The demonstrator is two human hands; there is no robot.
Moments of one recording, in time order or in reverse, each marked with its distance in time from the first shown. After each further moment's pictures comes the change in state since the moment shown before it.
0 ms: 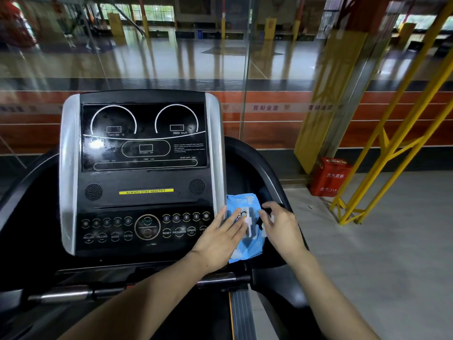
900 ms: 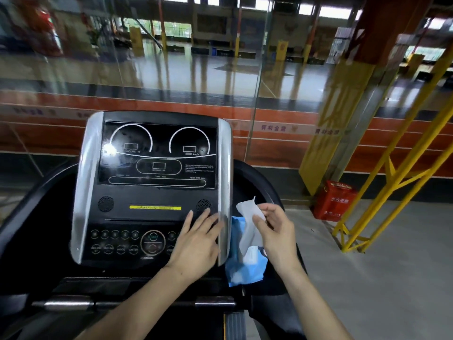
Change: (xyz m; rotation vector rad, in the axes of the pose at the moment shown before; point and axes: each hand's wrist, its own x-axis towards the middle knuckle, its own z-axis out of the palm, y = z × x) left_hand -0.033 -0.051 -0.050 -0.437 0.231 -0.392; right_hand 0.007 -0.087 -0.051 0.818 -0.033 0.077
